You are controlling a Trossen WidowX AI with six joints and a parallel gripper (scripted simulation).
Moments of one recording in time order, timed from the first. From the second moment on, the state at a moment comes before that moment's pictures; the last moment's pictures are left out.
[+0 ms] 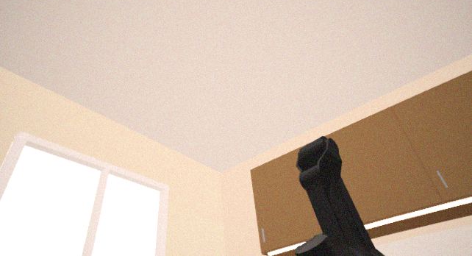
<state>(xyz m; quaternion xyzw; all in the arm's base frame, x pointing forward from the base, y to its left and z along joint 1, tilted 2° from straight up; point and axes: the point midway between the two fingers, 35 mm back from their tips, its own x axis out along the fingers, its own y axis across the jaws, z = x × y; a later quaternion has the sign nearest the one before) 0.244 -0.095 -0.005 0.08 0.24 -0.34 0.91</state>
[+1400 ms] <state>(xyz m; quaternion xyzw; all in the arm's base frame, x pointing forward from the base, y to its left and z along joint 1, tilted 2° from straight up) 0.245 -0.095 0.041 0.08 0.24 -0.34 0.91</state>
